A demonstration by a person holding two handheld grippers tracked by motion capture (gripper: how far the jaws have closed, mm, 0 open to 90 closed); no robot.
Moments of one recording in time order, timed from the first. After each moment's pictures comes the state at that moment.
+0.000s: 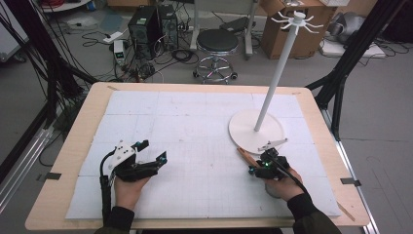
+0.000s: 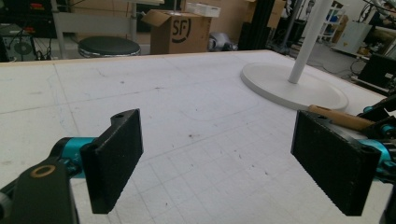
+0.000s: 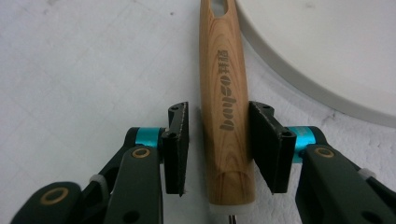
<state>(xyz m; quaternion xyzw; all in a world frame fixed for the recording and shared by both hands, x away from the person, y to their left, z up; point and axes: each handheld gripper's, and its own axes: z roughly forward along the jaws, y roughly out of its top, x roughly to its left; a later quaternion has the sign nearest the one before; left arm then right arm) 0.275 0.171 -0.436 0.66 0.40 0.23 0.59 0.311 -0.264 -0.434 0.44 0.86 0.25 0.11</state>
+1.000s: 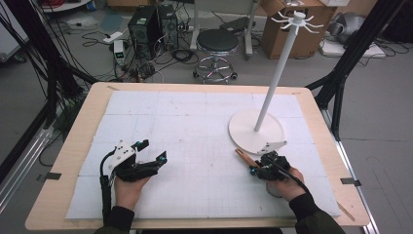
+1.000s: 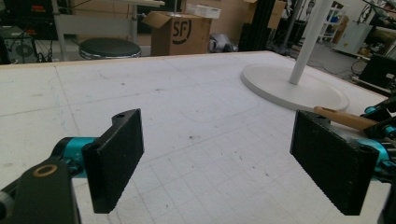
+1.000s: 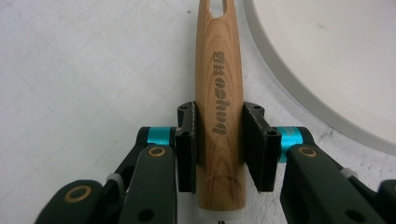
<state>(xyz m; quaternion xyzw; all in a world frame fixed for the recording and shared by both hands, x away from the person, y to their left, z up) 0.275 0.171 -0.436 0.66 0.40 0.23 0.59 0.306 -0.269 -0.436 0.37 0.88 0.27 0.13</state>
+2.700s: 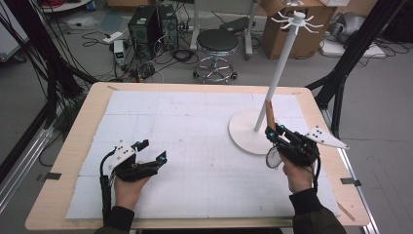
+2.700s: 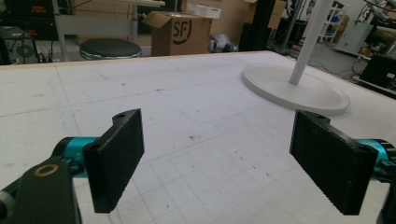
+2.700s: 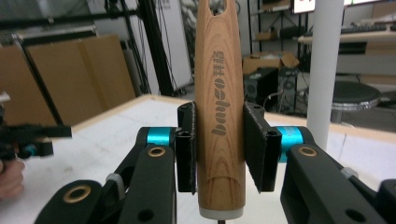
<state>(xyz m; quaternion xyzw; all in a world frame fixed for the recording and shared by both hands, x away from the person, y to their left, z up) 0.275 0.172 -0.436 0.66 0.40 0.24 0.59 0.293 -0.311 -0.360 0.37 0.64 0.64 0.23</state>
